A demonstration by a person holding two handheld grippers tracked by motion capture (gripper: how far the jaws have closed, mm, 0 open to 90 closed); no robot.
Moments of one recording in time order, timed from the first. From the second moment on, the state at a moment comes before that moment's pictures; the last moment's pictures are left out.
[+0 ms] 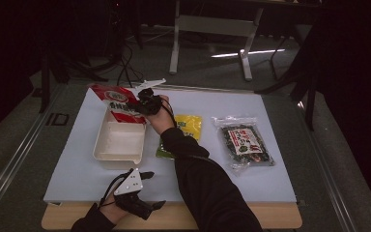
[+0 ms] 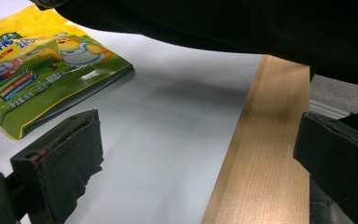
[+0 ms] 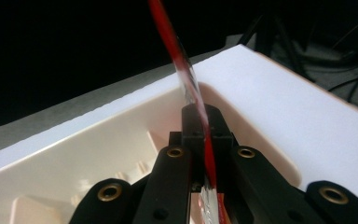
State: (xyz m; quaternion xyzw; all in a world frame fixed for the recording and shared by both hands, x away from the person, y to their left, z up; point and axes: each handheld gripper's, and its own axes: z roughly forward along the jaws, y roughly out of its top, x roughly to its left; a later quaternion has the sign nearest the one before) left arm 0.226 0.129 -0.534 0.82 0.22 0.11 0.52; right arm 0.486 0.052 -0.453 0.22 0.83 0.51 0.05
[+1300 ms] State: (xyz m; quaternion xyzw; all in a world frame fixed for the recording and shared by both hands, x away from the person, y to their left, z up) left arm 0.227 0.128 -0.534 0.82 0.22 0.11 0.52; right arm 0.481 0.046 -0.454 0.24 0.80 0.56 0.04
